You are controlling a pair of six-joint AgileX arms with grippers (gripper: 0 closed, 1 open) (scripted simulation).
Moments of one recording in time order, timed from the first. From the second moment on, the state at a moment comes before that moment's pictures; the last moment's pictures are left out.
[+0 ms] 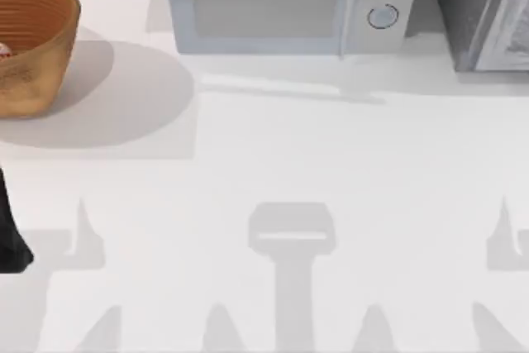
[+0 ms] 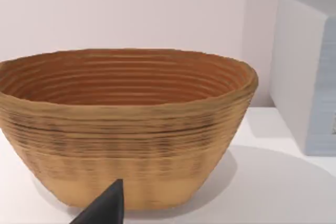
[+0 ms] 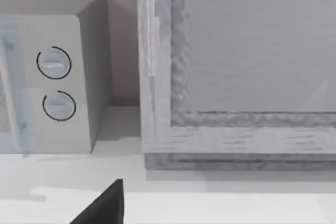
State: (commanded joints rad) left arm 0.00 0.00 0.00 0.00 0.00 0.00; right arm 0.00 0.00 0.00 0.00 0.00 0.00
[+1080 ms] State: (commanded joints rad) left arm 0.08 0.90 0.92 -0.54 0.05 0.04; right arm 0.00 0.00 0.00 0.00 0.00 0.00
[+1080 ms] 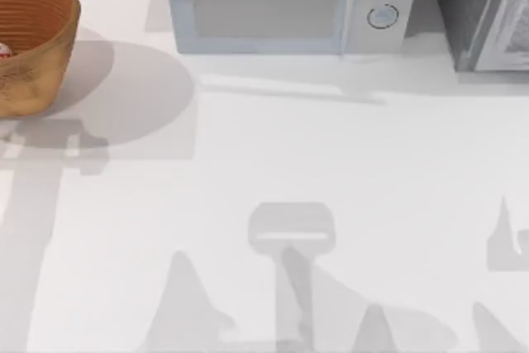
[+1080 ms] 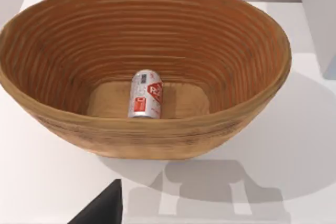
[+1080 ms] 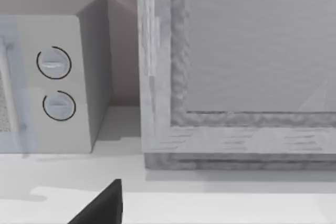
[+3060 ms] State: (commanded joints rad) left arm 0.17 2.76 2.88 -1.60 0.11 0.20; right arm 0.00 0.00 0.00 0.00 0.00 0.00
